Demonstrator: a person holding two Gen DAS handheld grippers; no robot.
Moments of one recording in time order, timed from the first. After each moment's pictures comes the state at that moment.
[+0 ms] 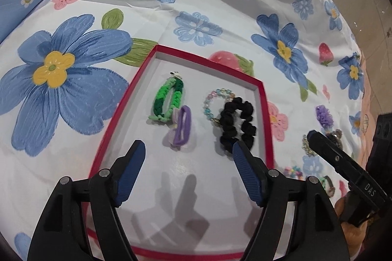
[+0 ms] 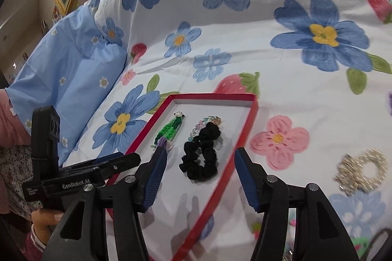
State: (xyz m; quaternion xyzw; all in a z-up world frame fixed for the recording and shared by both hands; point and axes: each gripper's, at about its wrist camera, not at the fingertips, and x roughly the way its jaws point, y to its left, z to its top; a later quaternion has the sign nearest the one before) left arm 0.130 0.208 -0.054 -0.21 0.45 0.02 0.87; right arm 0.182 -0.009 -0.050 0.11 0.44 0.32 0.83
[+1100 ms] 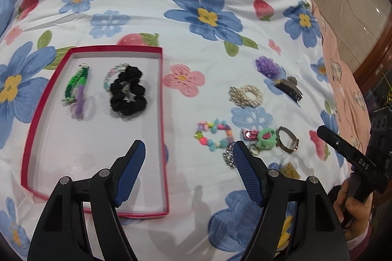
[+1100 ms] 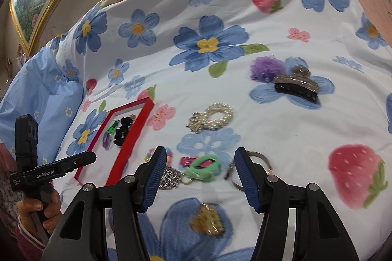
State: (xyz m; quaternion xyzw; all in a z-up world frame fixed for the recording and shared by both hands) left arm 0.097 0.069 -0.022 -0.12 0.45 -0.10 0.88; right arm 0.090 -0.213 -0.030 0.15 0.42 0.16 0.88
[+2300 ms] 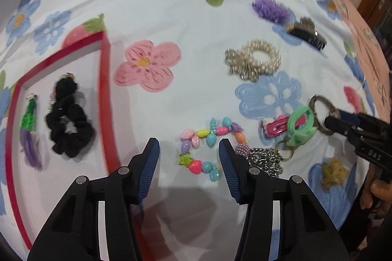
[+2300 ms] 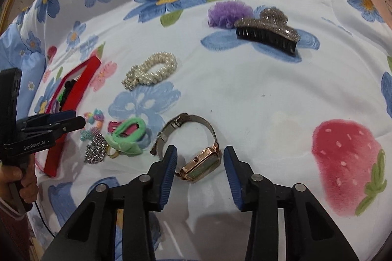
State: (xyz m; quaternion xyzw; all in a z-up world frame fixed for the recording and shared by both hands) left arm 0.177 -0.002 -0.091 0.03 0.53 -0.14 0.83; right arm 0.120 -0.234 -0.108 0.08 0.53 0.11 0.84
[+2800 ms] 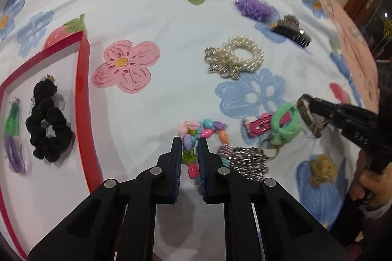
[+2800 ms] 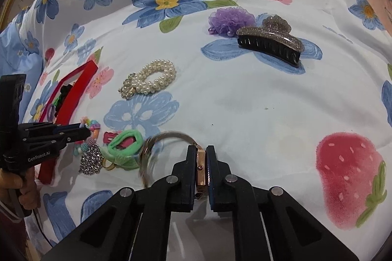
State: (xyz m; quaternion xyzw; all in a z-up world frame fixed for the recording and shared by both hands) left arm 0.171 -0.002 -0.085 0.00 0.52 -0.18 0.83; right arm 0.128 -0.230 -0.107 0.08 0.51 0.10 0.85
